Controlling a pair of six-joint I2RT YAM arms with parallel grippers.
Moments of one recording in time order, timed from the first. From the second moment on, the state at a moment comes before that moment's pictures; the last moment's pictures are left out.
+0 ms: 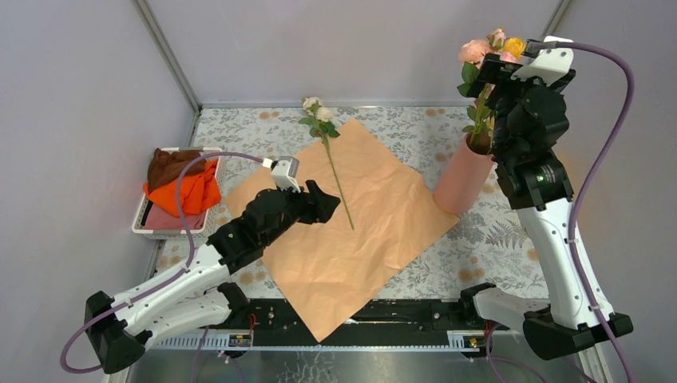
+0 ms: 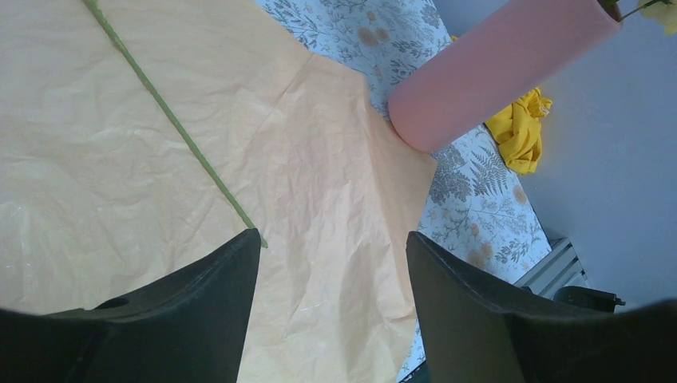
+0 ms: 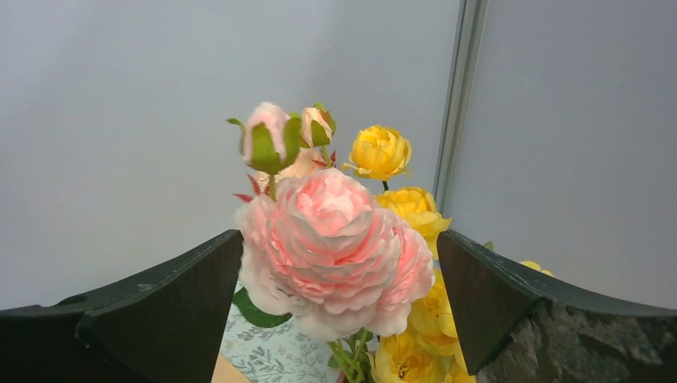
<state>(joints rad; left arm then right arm) -0.84 0.88 0.71 -0.10 -0.20 -0.64 0.30 1.15 1.54 -0.23 0.56 -0.05</state>
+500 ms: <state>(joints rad) -0.84 0.85 0.73 -0.17 -0.28 -0.66 0.30 1.07 1.64 -0.27 0.27 0.09</state>
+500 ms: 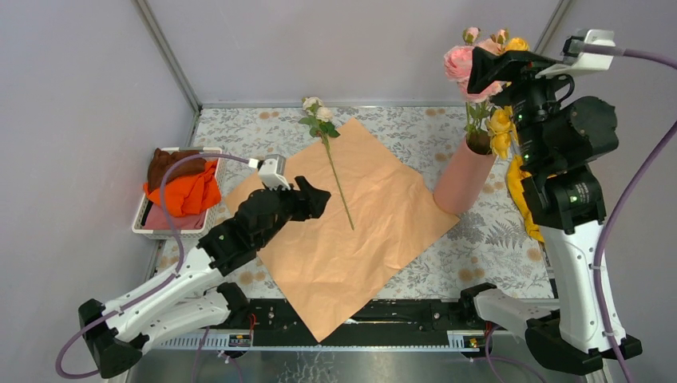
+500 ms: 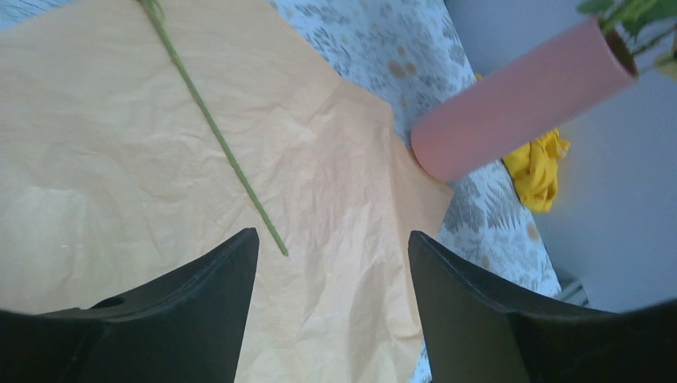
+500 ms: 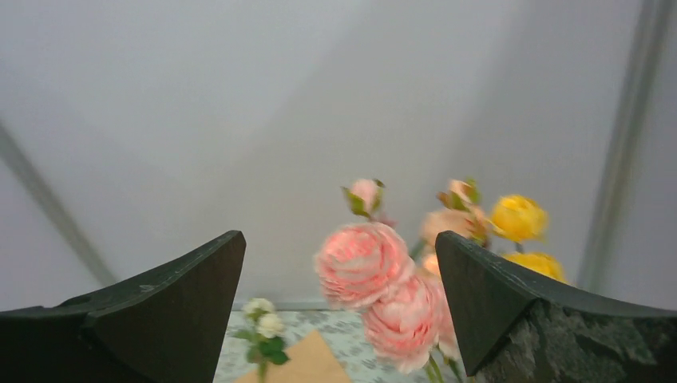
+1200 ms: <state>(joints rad) -0.84 0.67 0.85 -0.42 -0.65 -0.75 0.48 1.48 2.14 -0.43 -0.24 0.28</state>
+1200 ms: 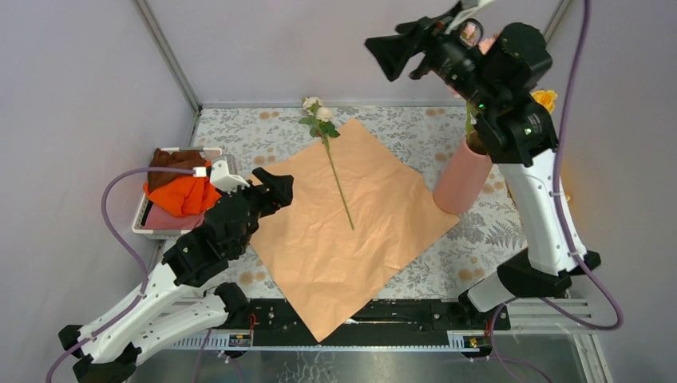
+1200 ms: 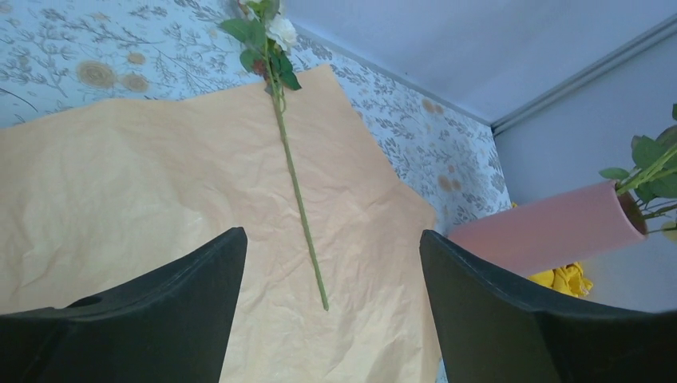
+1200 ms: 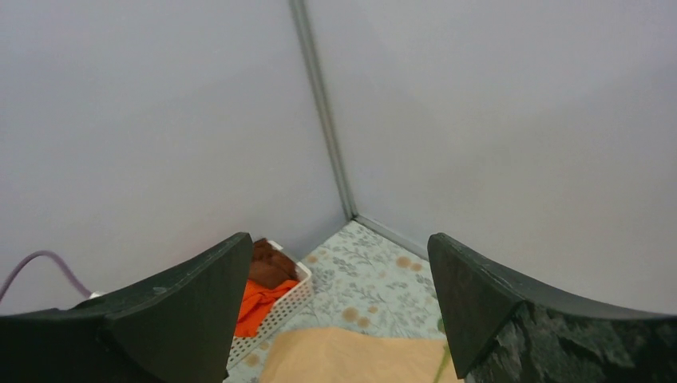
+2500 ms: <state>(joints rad) -0.84 0.60 0.88 -0.58 -0.75 -0.82 0.80 1.94 1.63 -0.61 0.14 0.28</state>
